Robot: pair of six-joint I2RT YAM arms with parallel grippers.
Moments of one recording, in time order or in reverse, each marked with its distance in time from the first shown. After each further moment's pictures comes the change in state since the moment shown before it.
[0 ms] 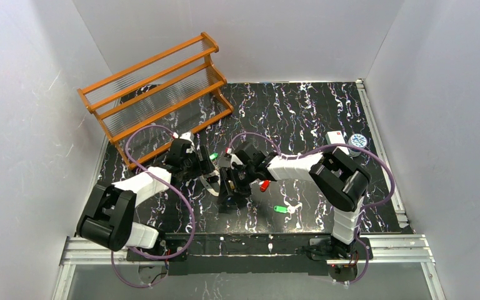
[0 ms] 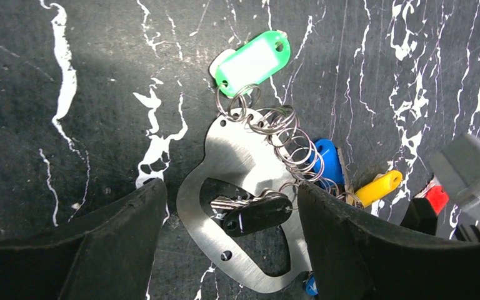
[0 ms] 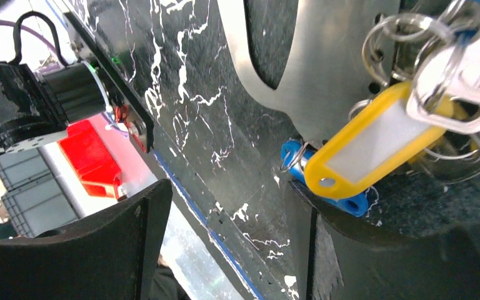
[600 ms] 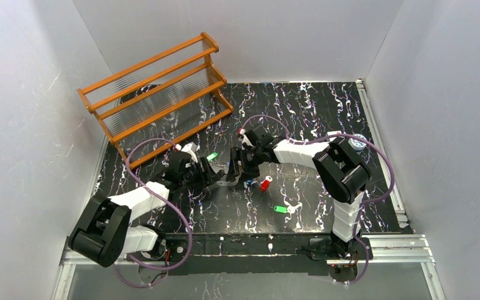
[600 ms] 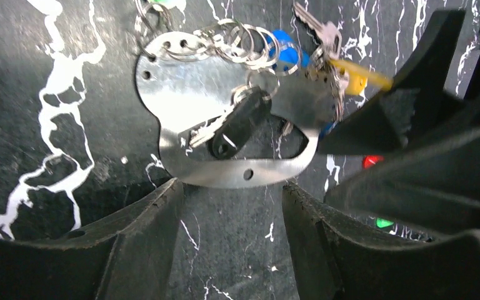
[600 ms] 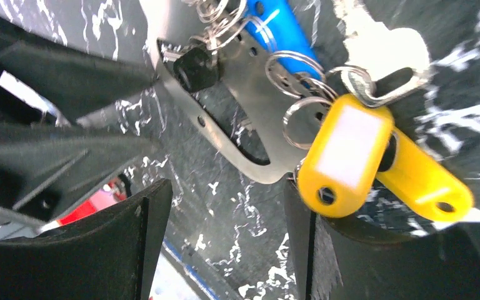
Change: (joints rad) left arm -0.066 -0.107 -0.171 0.158 0.120 -0.121; right arm -0.157 0.047 0.120 -0.116 0.100 -0.074
